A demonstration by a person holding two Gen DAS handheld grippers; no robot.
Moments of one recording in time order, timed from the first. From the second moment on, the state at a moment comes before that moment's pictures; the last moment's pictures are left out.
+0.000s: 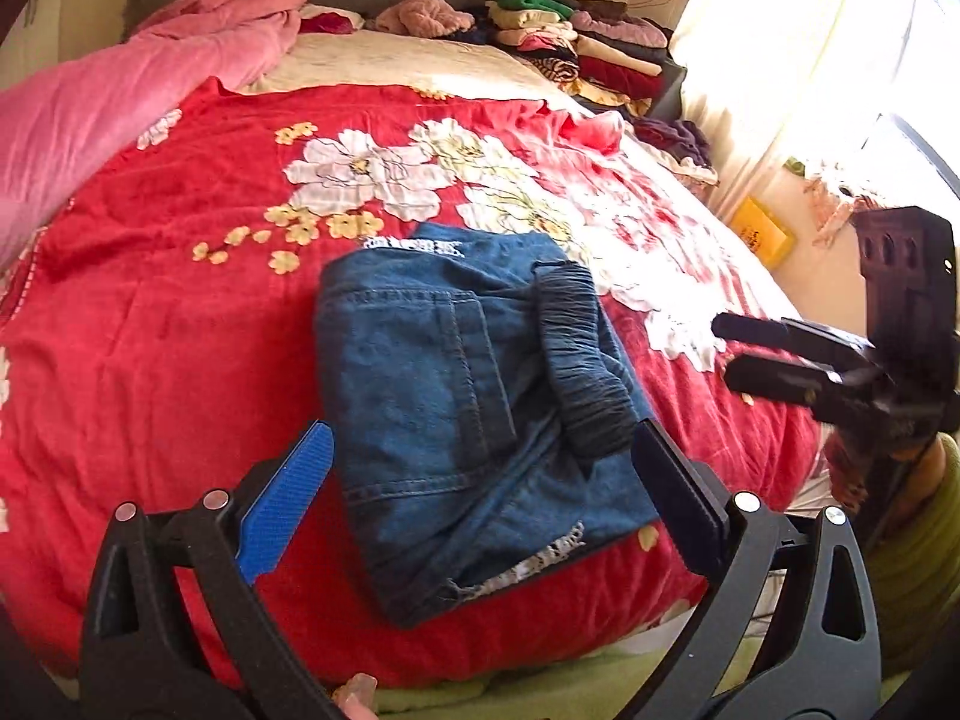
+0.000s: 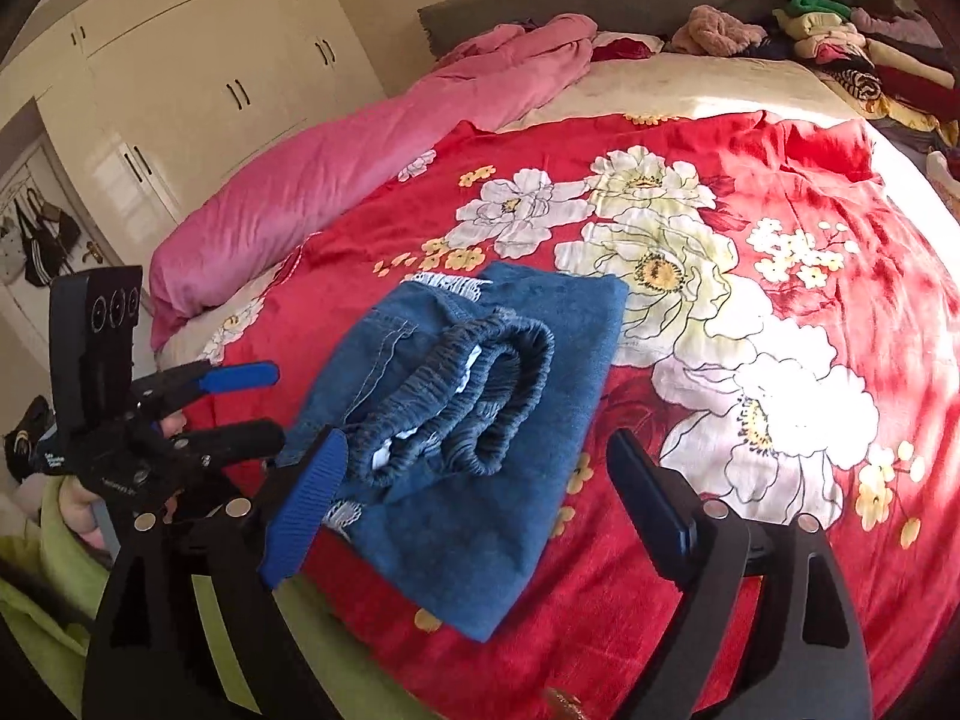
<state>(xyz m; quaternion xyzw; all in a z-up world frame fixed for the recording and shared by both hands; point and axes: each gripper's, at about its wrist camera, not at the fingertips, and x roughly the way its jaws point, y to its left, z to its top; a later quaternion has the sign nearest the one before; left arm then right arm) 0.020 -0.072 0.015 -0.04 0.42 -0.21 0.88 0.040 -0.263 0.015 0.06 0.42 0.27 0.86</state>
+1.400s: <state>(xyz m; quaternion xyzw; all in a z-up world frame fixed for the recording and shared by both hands) 0.091 -0.063 -0.028 -0.01 0.44 -0.14 0.89 0.040 -0.229 -0.032 0.09 0.48 0.24 0.84</state>
